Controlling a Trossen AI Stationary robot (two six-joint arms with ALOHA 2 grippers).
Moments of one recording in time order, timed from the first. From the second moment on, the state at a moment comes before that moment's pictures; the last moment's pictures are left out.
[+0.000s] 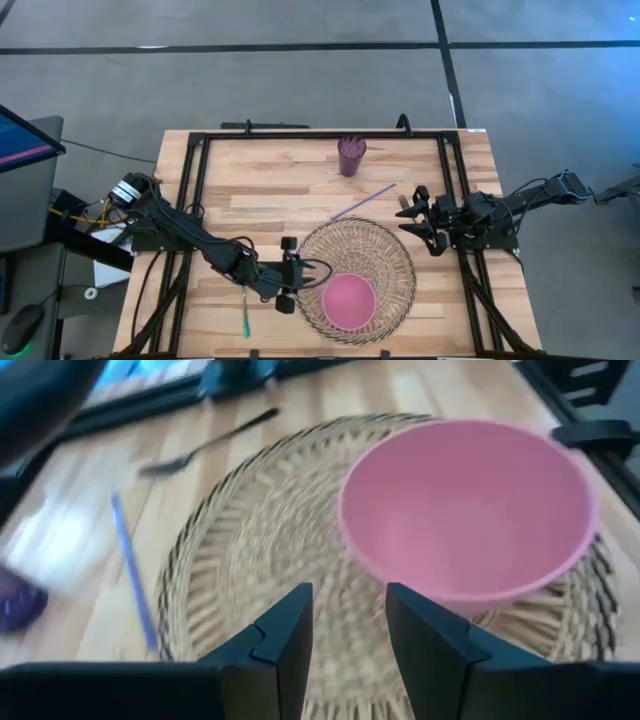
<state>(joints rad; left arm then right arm) -0.58 1.46 1.00 -0.02 -0.55 -0.06 0.26 0.35 0.02 0.47 0.18 0.20</state>
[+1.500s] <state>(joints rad) -0.47 1.40 0.80 0.06 -0.57 -0.36 0.38 0.92 0.42 0.21 0.36 0.21</state>
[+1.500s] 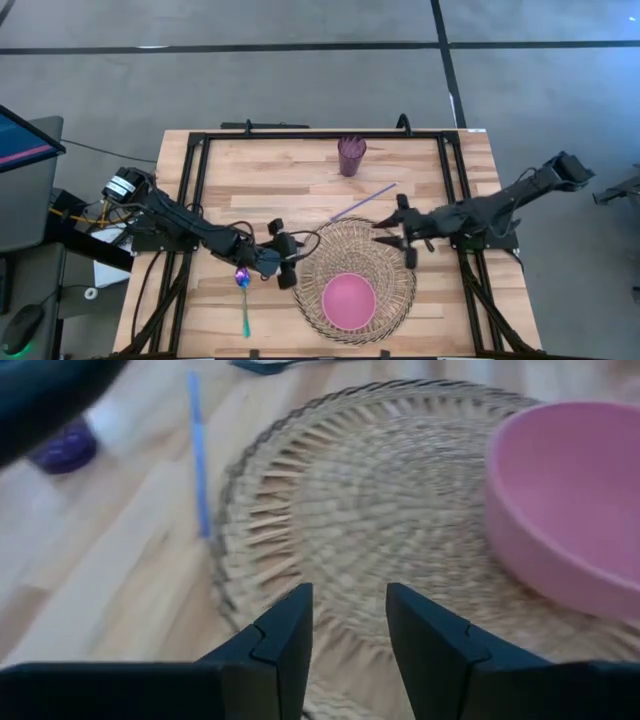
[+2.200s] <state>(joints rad) -0.49 1.40 0.80 0.08 -0.54 -0.36 0.44 1.26 0.73 -1.14 0.45 1.35</state>
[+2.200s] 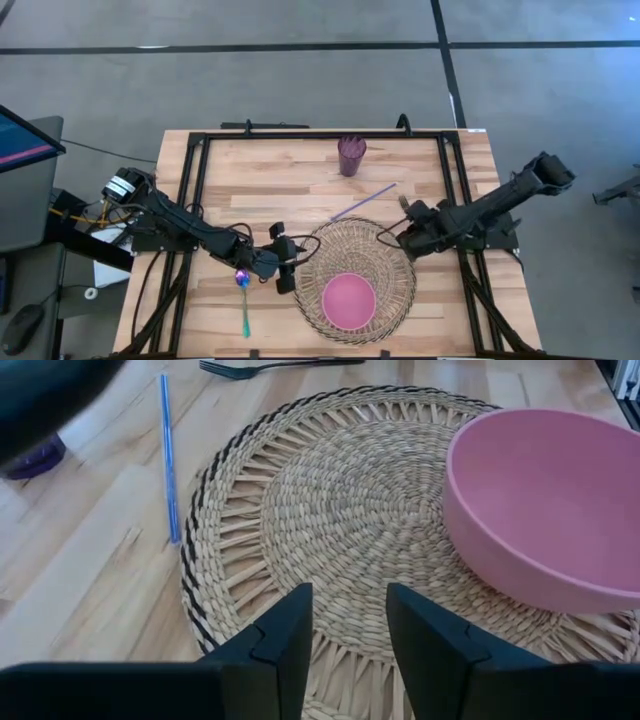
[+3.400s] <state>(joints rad) -0.49 1.40 0.80 0.09 -0.54 -0.36 0.30 1.26 0.46 -0.73 0.31 1.12</state>
